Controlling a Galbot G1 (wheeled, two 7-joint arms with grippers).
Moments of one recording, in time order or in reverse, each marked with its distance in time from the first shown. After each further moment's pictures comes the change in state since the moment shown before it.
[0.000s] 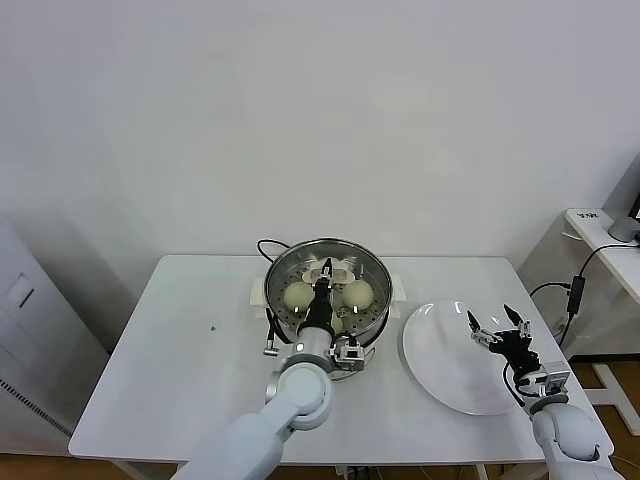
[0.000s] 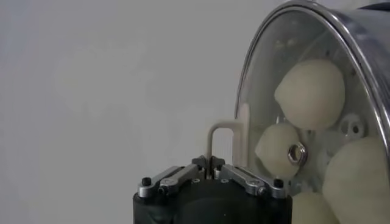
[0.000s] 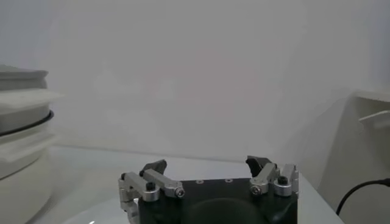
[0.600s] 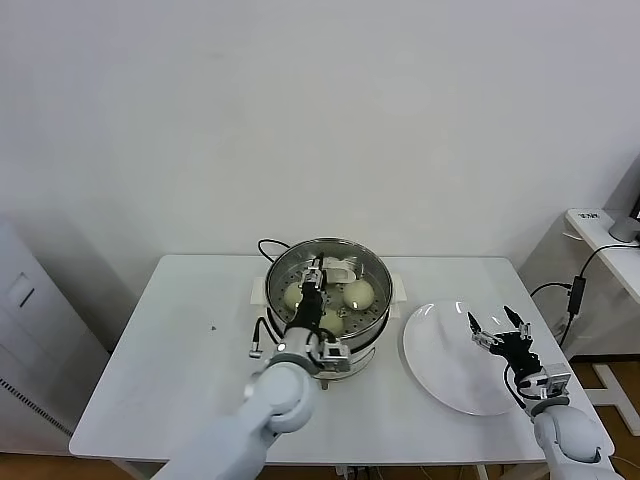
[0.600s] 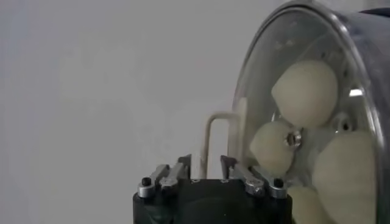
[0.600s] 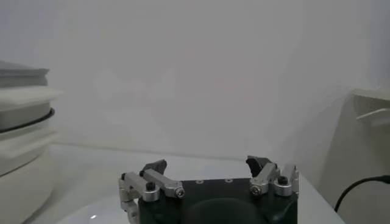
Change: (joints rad) left arm 0.048 0.076 -0.084 -0.146 -0.235 -0.088 0.014; right arm -0.002 0.000 0.008 -0.013 -0.002 0.010 -0.015
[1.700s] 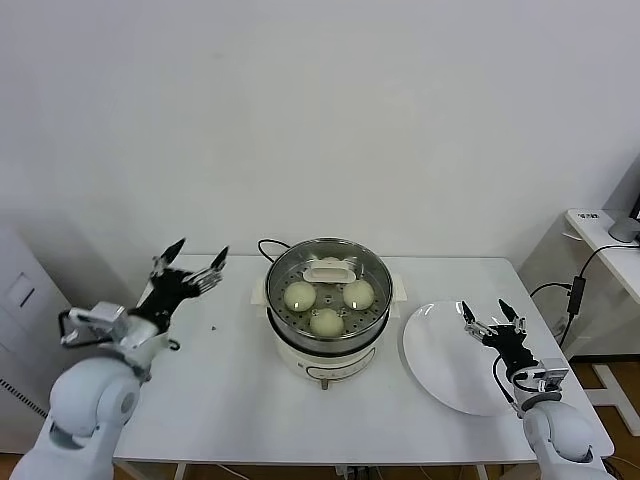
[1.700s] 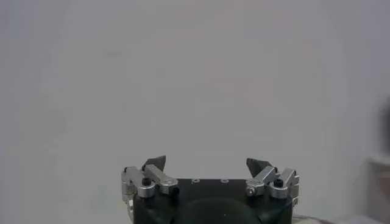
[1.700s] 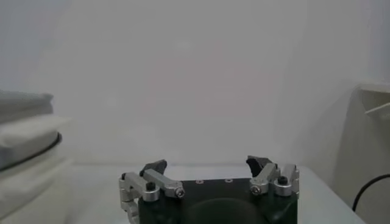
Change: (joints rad) left arm 0.383 0.117 -0.808 -0.250 -1.519 -0.258 -0.113; right arm -0.036 0.028 -0.011 0.138 0.107 -0.069 0.073
